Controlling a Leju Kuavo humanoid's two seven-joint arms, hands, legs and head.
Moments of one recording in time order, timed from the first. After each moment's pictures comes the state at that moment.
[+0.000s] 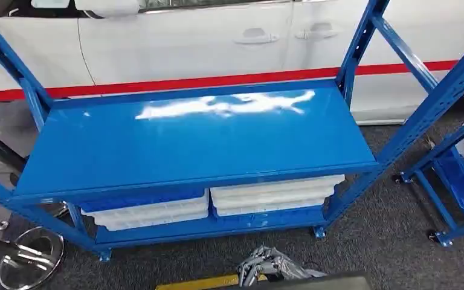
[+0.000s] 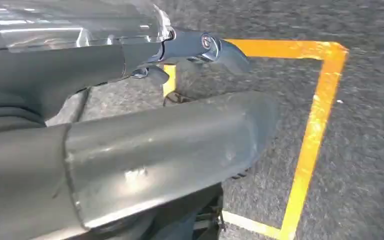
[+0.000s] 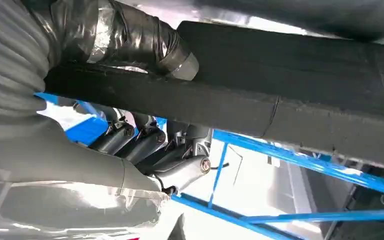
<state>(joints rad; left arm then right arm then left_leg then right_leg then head) 0.00 0.08 -0.20 -0.16 0.45 0.02 -0.26 0.07 -0.19 0.54 -1.95 -0.10 0.44 -0.56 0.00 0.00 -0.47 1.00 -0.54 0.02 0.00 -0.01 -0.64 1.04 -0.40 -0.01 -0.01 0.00</state>
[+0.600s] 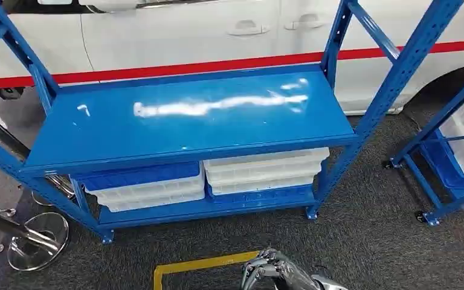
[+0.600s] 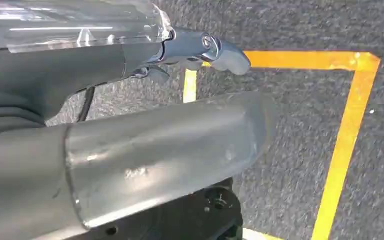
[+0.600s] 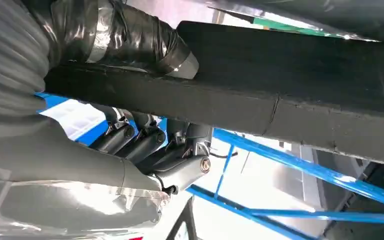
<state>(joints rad) -0.01 0.08 -0.22 -0.16 0.43 0.02 -0.29 0.10 -0.24 0.57 -1.99 -0.04 0.30 -0.55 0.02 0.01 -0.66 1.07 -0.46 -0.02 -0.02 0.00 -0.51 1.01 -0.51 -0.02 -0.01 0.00</state>
